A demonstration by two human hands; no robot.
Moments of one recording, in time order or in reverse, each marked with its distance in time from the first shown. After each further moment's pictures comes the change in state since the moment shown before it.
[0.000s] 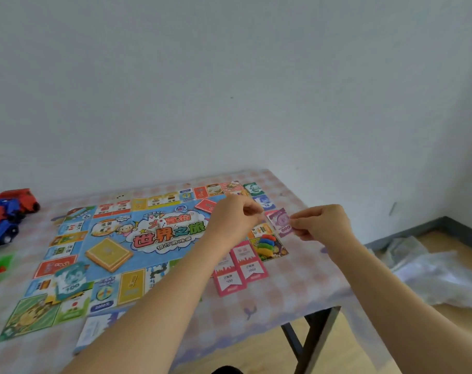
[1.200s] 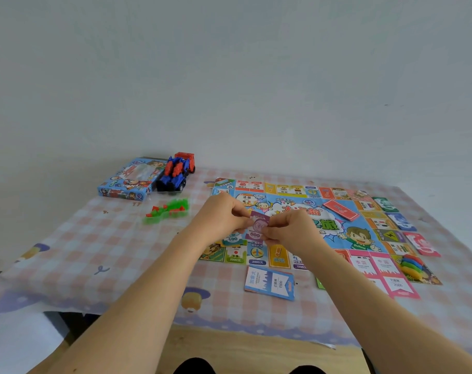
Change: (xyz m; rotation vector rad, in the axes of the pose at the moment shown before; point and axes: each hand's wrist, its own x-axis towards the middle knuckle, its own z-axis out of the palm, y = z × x) left_hand -0.135 -0.134 -0.178 0.064 0.141 -0.325; right_hand -0.113 -0.067 0.234 -0.192 -0.622 -0.258
